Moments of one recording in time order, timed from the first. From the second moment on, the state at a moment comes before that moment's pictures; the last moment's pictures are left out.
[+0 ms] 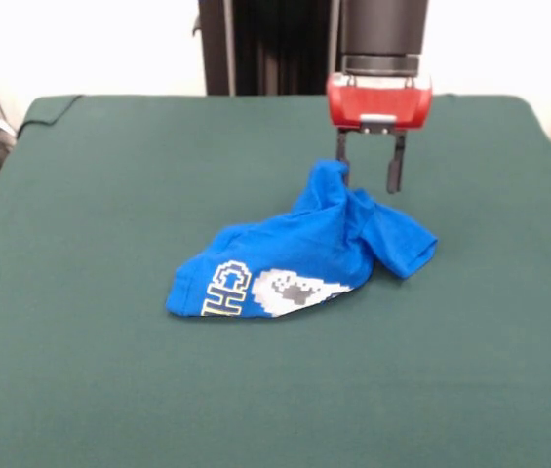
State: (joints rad) arm -0.11 -0.60 0.00 1.92 -0.14 -0.16 1.89
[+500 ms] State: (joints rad) arm -0.14 -0.59 0.00 1.91 -0.14 -0.19 1.89
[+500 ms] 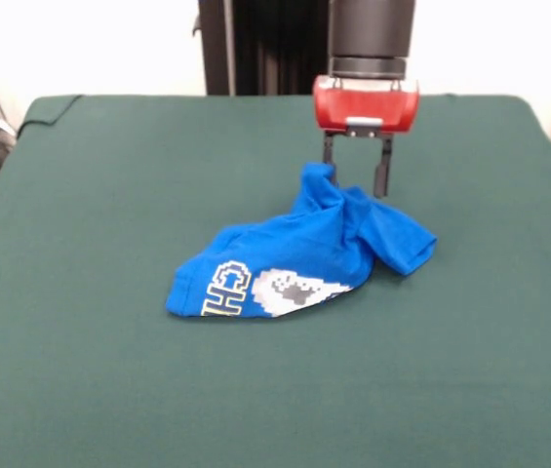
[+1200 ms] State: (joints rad) arm -0.12 -0.59 -0.01 1.89 -0.14 -0.20 1.89
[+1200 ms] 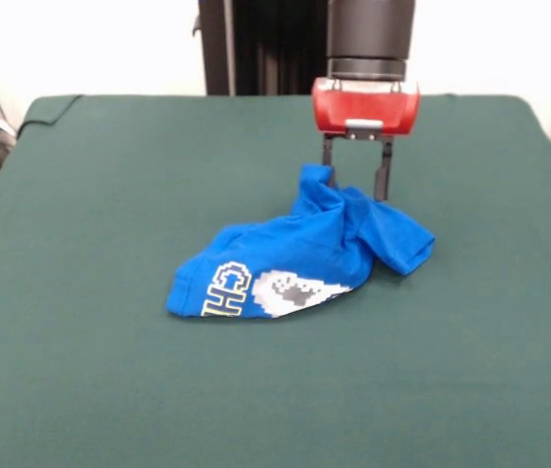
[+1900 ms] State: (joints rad) arm -0.07 -0.57 -0.06 1.88 -0.13 -0.24 1.89
